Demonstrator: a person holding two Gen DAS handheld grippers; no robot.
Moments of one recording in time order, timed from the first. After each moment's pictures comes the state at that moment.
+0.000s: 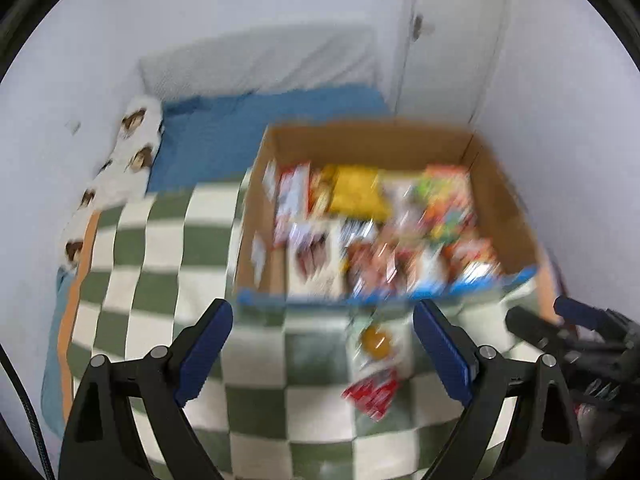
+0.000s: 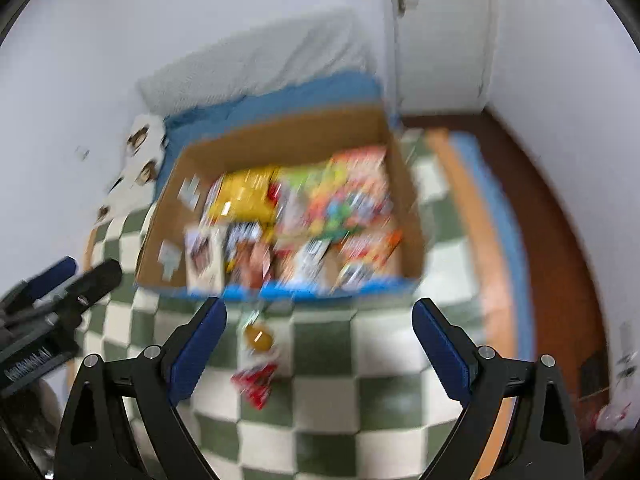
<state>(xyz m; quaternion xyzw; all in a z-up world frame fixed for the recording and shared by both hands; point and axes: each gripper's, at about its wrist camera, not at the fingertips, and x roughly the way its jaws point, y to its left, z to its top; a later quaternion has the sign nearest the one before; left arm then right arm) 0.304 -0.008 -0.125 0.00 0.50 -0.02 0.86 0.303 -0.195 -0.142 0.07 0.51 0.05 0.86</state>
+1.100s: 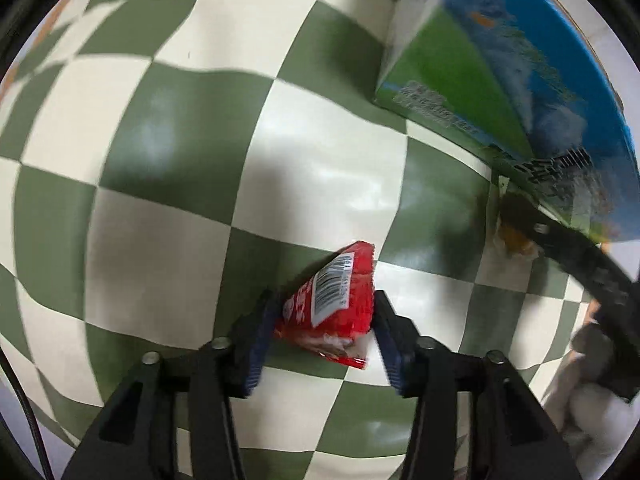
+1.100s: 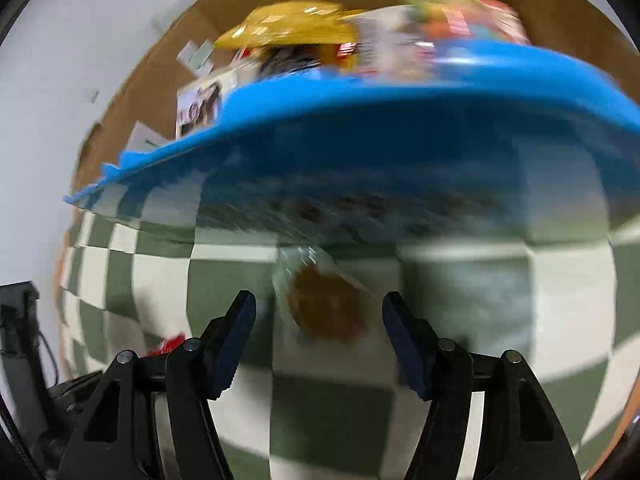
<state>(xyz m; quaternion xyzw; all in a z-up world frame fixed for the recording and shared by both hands) 0.275 0.075 -0.299 -0.18 0.68 -0.01 0.71 0.338 -0.094 -0.322 0.06 0.59 0.10 0.80</state>
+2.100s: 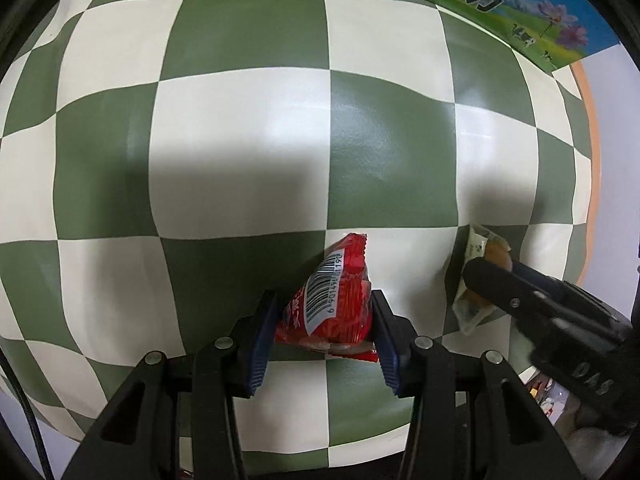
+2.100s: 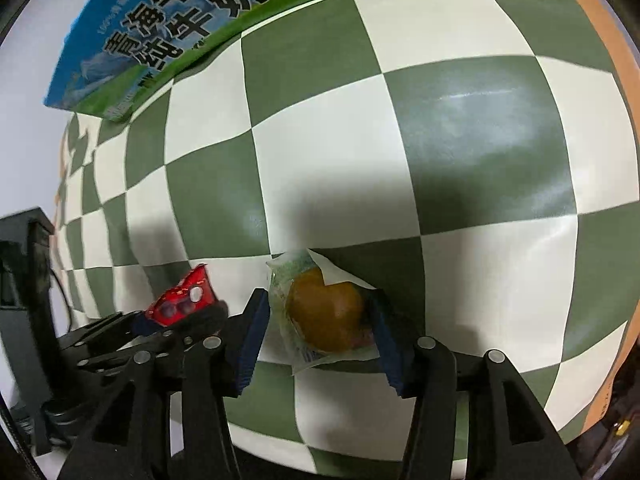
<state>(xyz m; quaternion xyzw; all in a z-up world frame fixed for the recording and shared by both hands) 0.208 -0.062 -0.297 -0.07 0.72 -0.09 0.68 0.214 -0.176 -0.362 0.13 0.69 0.06 0.71</state>
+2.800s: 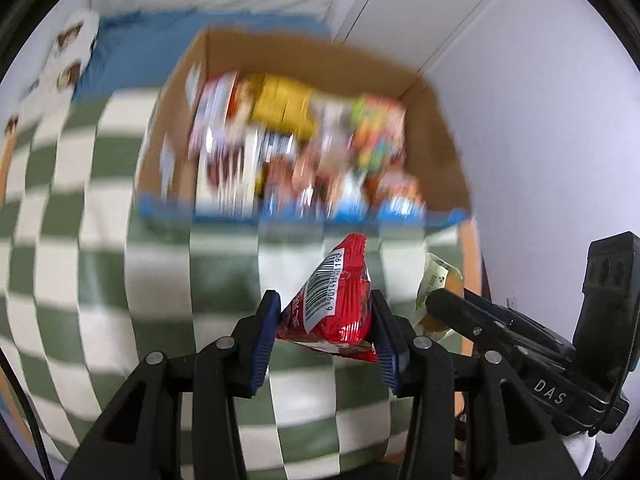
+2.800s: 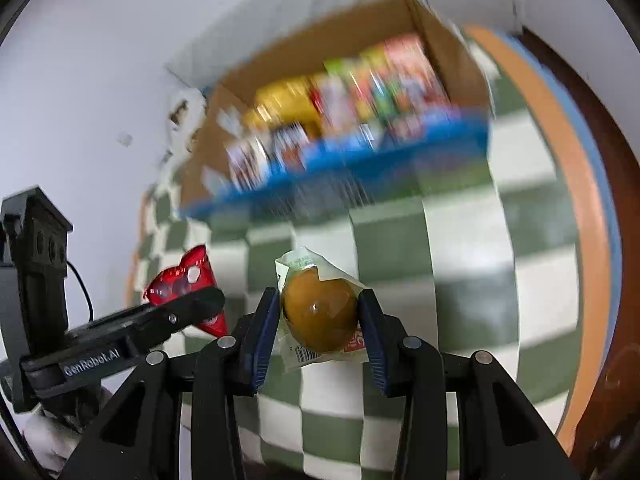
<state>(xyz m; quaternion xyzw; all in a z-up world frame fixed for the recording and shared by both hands) 0.308 -0.003 -0.102 -0.12 0.59 -0.16 0.78 0.265 -0.186 -0.203 0.17 0.56 0.13 0.80</state>
